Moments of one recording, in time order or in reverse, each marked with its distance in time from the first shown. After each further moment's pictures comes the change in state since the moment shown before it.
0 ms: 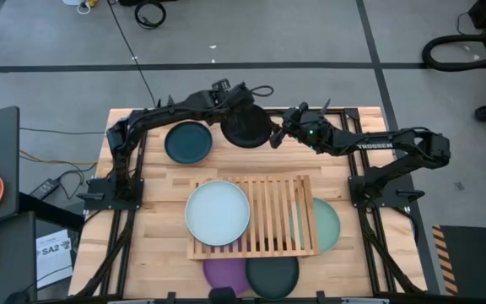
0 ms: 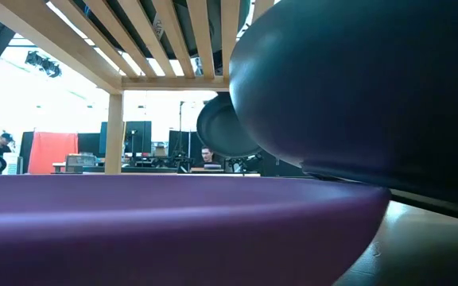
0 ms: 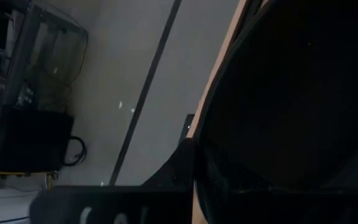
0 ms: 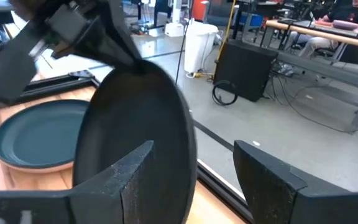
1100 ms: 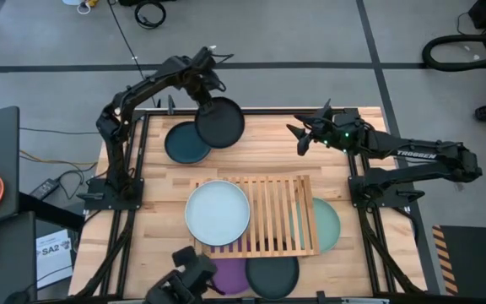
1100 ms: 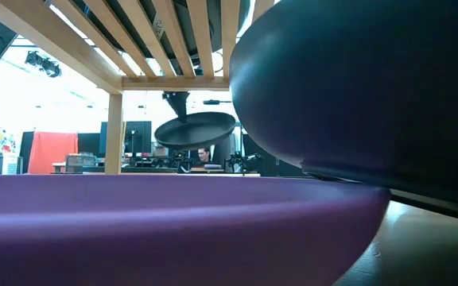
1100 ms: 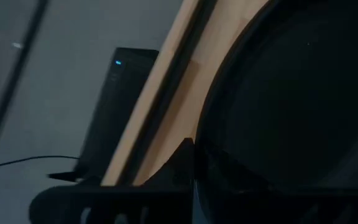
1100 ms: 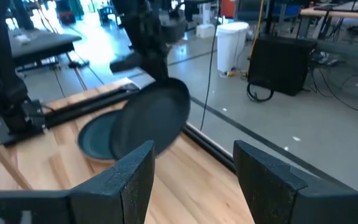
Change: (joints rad) left arm 0.400 -0.001 0.000 -0.263 0.547 0.103; right arm 0.080 -0.409 0.000 -0.406 -0.072 0.142
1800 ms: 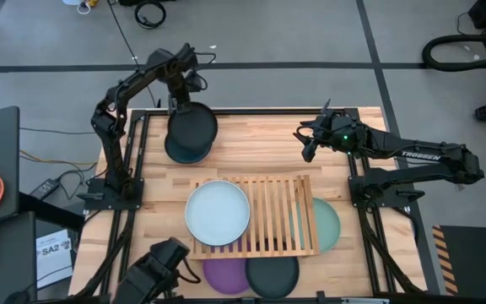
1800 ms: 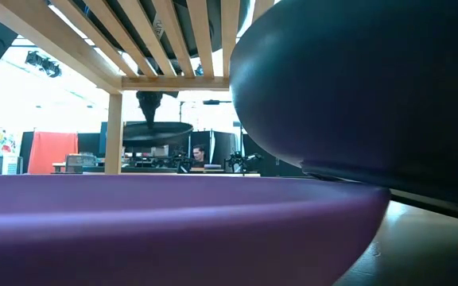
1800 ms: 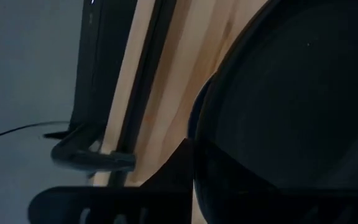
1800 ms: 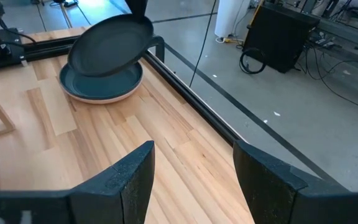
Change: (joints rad) left arm 0.182 0.000 -0.022 -0.220 0.045 0.283; right arm 0.000 -0.064 0.000 -0.261 0.000 -0.087
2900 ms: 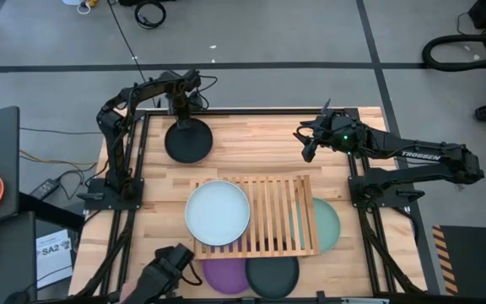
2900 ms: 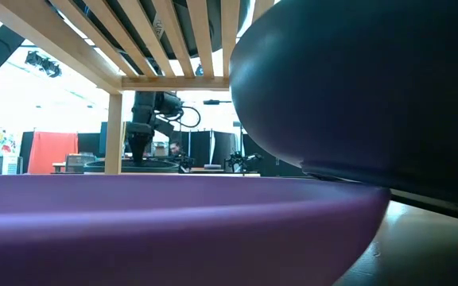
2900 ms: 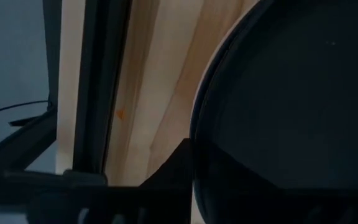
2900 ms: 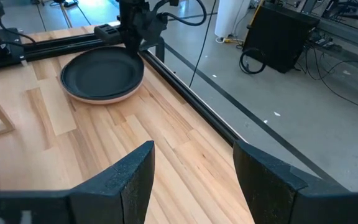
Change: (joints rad) left arm 0.000 0.071 -0.304 0.244 -0.106 0.049; right arm 0.000 0.000 0.000 0.000 0.000 -0.002
